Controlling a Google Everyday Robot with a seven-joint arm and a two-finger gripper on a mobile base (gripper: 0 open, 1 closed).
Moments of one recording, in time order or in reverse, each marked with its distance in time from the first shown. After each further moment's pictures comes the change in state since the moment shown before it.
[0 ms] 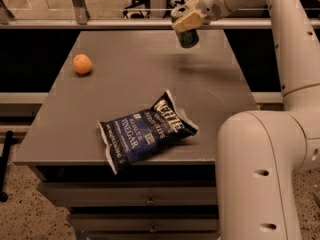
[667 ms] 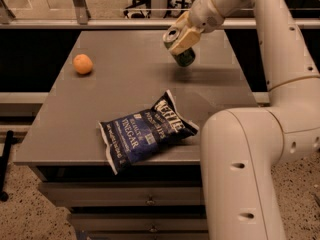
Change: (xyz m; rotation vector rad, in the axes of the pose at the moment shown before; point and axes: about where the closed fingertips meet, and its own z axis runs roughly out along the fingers) arm 0.021 0.073 0.010 -0.307 0.137 -0.207
